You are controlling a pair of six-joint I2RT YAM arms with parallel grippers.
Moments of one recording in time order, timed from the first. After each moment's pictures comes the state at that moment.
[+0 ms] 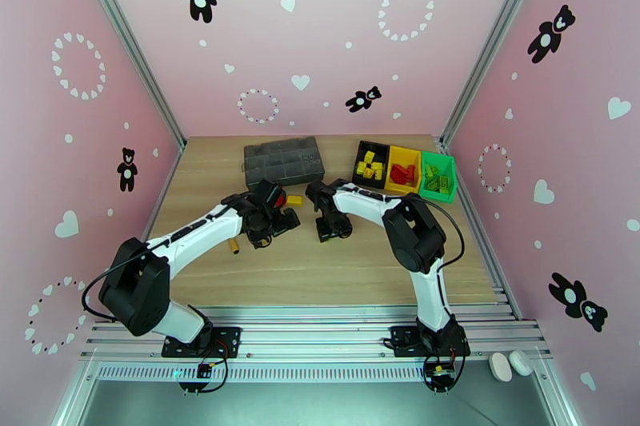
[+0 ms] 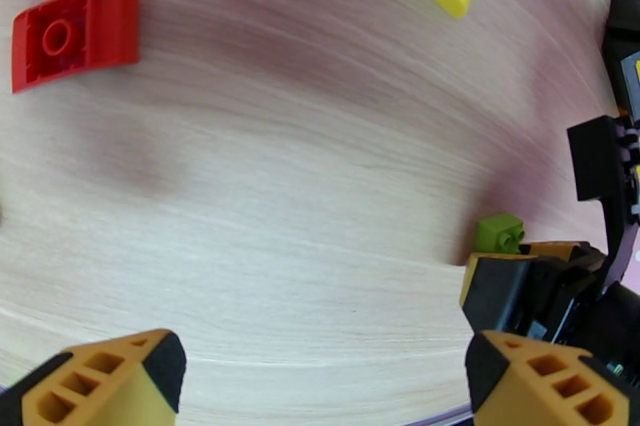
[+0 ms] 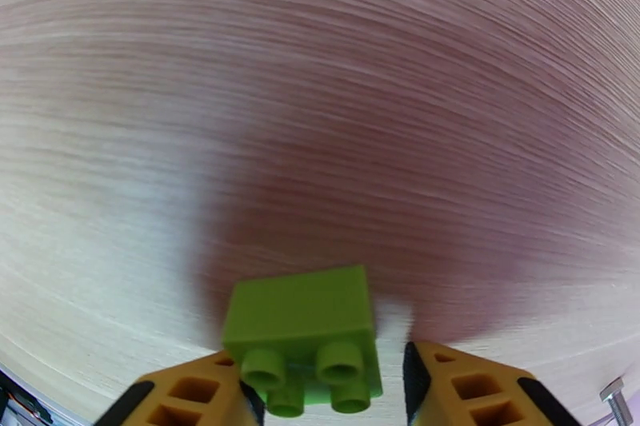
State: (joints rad) left arm -0.56 1.53 1.06 -0.71 0.13 -0.98; right arm 0.72 2.09 1.53 -1.02 0.02 0.46
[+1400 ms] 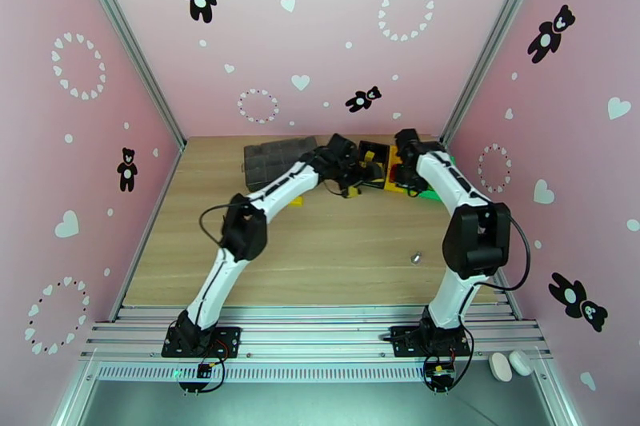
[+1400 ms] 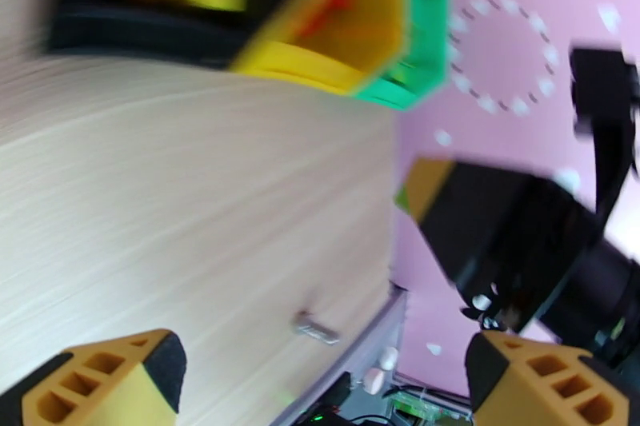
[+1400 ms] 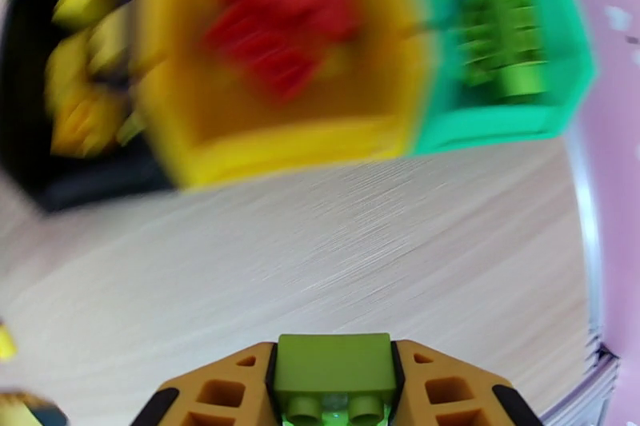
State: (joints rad) left arm -0.75 2.52 2.44 -0.65 0.64 -0.99; right arm 0.06 1.85 1.63 -1.05 0.32 0.44
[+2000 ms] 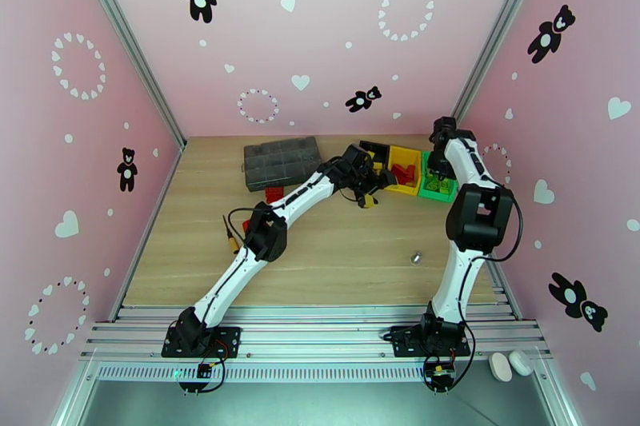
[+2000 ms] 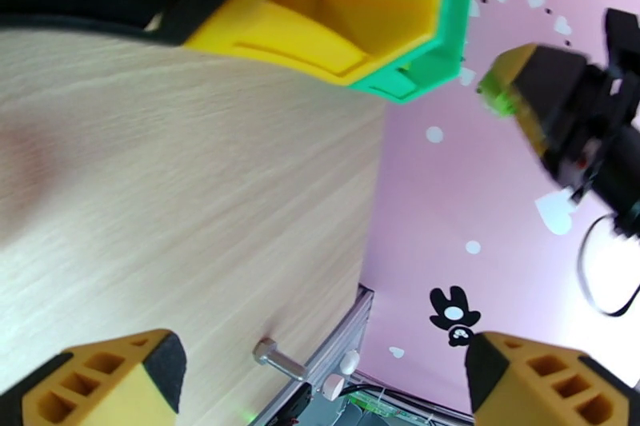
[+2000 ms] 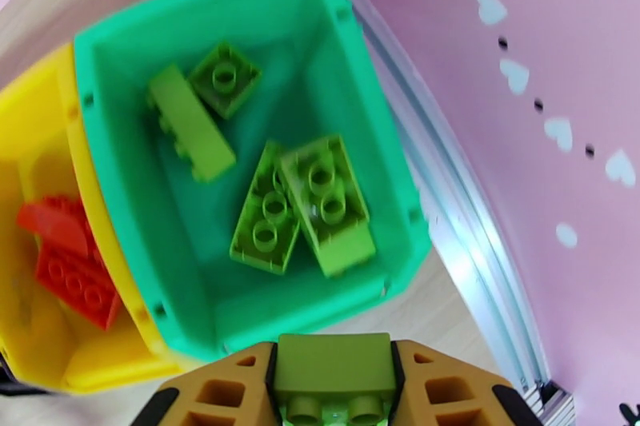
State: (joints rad) left arm -0.77 2.72 2.60 -0.62 0.68 -1.15; right arm -0.16 2.14 1.98 -1.06 0.35 0.31
